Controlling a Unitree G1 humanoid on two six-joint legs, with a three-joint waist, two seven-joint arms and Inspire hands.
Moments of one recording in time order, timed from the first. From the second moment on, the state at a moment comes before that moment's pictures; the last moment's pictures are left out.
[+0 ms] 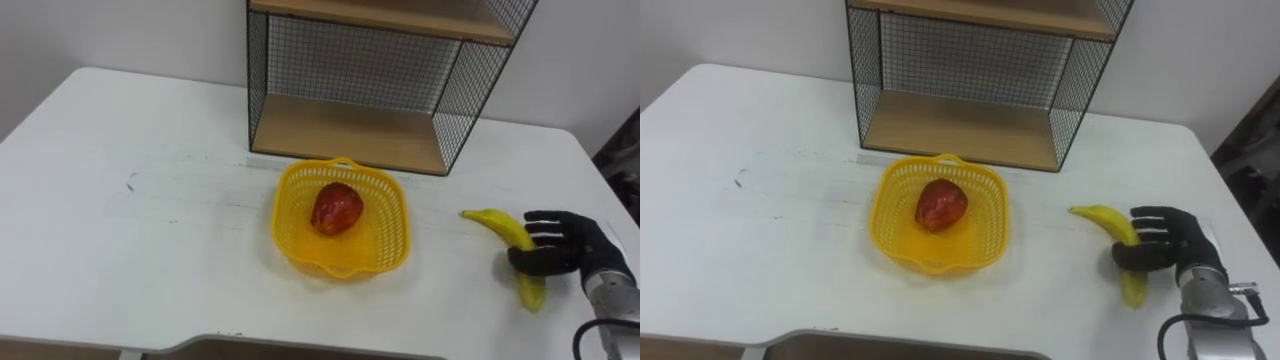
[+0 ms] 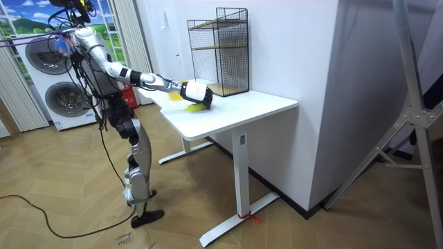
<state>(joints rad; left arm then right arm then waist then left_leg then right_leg) 0.30 0.23 0.14 1.04 0.35 0.18 0.04 -0.15 -0.48 -0.18 0.78 -0.13 0.04 0.02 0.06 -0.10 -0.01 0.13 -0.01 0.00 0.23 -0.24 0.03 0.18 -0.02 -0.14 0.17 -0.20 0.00</state>
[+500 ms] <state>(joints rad) 0.29 0.23 0.14 1.04 0.34 0.19 0.03 -0.15 -0.48 -0.18 0.81 -0.11 0.05 0.05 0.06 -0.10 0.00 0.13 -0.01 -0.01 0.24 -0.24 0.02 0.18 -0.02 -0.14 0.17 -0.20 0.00</state>
